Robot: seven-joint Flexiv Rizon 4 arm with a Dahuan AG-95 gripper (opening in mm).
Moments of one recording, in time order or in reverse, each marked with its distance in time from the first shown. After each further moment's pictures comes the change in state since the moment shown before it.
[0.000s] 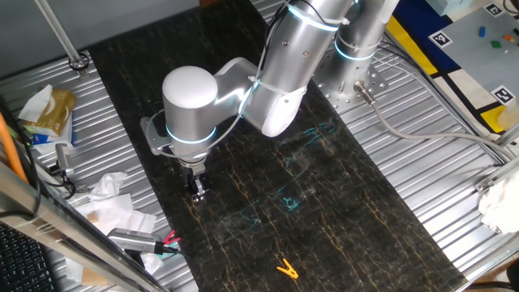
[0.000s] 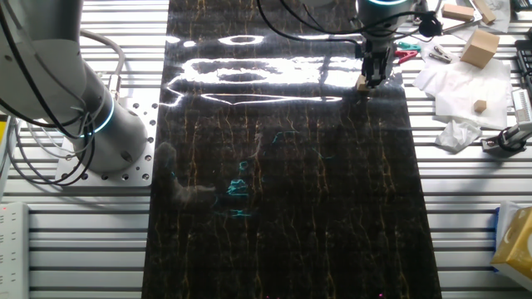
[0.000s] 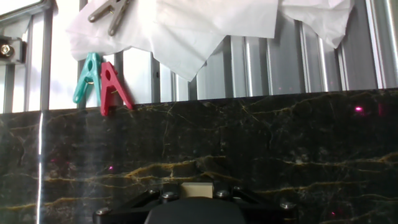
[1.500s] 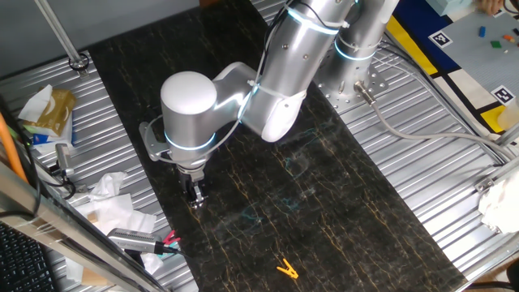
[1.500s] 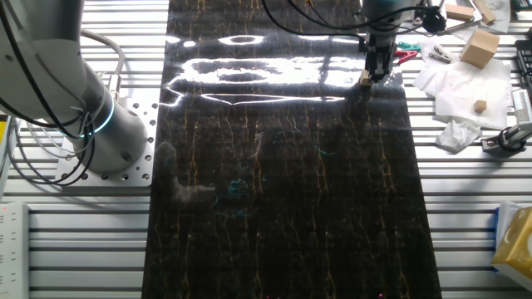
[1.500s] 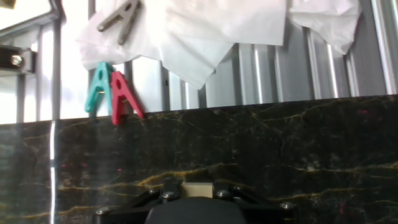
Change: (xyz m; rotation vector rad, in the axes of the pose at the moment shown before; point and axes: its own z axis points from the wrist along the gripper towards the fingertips) arm -0.011 0.018 0.002 -0.012 -0.011 0.028
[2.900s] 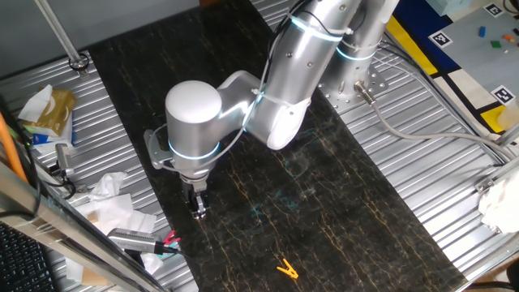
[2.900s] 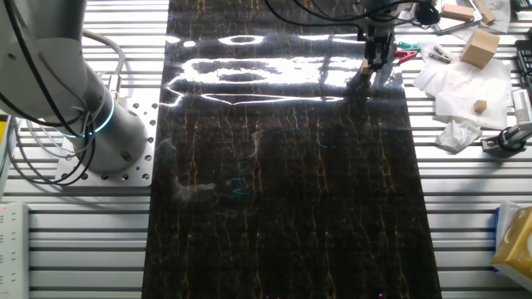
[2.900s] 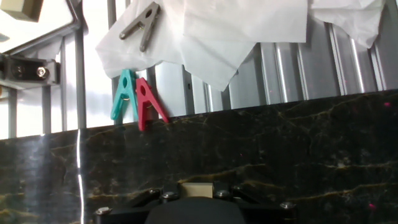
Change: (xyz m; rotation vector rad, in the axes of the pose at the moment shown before) arm -0.002 0.030 0.001 -0.027 -0.007 0.055
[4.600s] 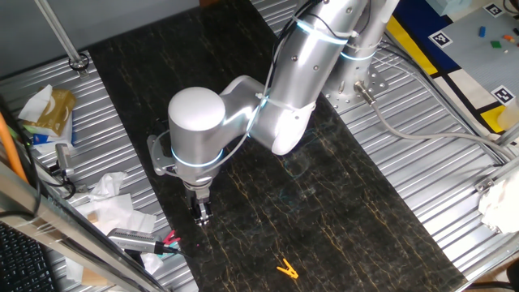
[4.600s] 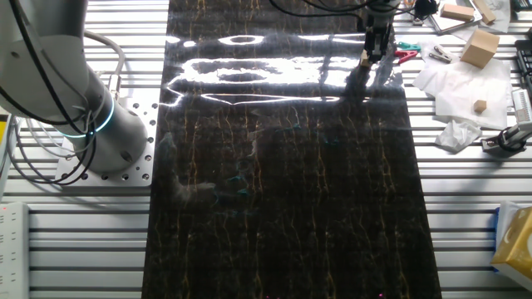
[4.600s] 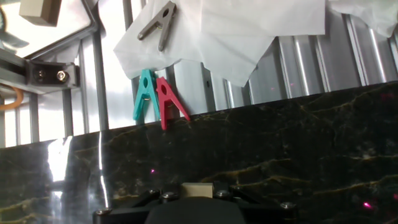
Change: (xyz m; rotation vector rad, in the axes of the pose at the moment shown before) arm 0.002 0.023 0.000 -0.001 0.004 0.038
